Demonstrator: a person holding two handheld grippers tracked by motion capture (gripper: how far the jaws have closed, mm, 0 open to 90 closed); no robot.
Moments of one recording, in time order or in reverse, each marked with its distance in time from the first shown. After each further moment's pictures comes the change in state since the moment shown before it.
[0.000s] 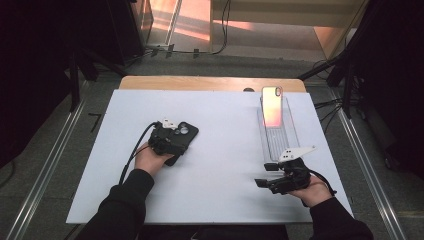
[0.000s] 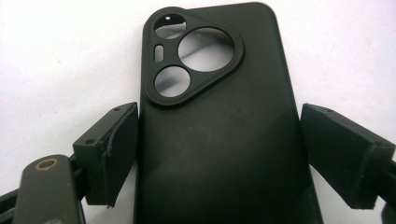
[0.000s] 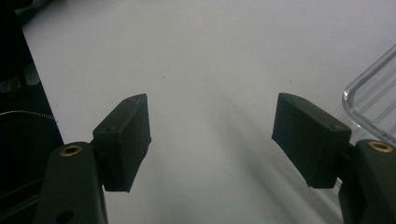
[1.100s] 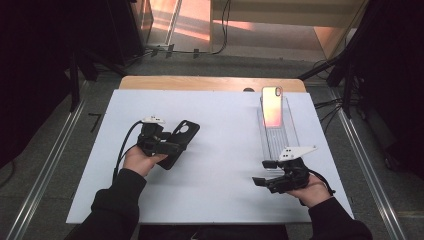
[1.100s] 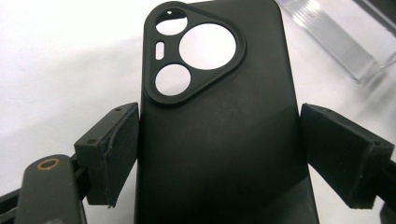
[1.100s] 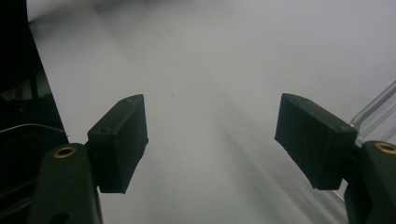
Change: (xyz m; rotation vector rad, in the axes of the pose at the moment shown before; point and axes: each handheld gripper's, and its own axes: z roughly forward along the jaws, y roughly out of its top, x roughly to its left) left arm -0.008 0.007 -0.064 -0.078 -0.247 -0.121; right arm 0.006 0.006 -0.002 -0.053 0.009 -0.021
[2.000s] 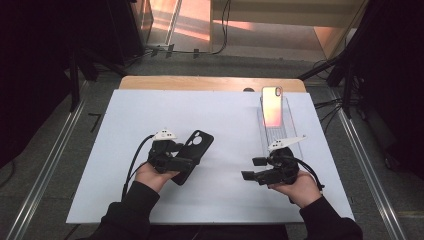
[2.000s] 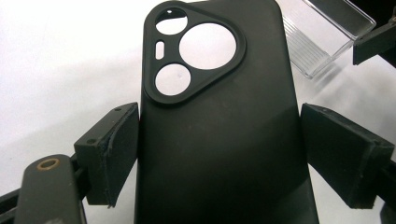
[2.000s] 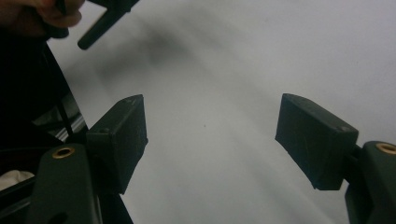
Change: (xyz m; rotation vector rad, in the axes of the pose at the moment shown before) left arm -0.057 -0.020 0.002 -0.061 -0.025 0.031; right arm 0.013 0.033 0.010 0.031 0.061 0.154
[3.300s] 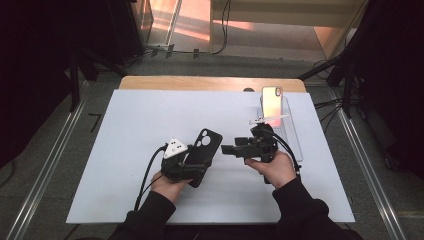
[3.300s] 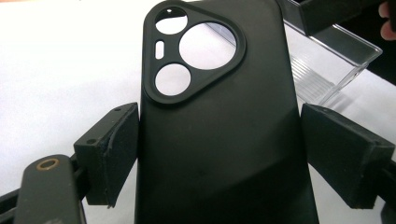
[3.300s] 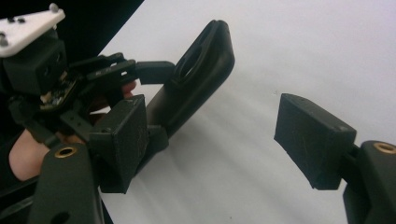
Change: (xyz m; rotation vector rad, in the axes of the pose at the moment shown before) left arm -0.031 -0.022 0.025 -0.199 0.079 0.034; right arm 0.011 0.067 0.027 -0.085 0.002 0.143
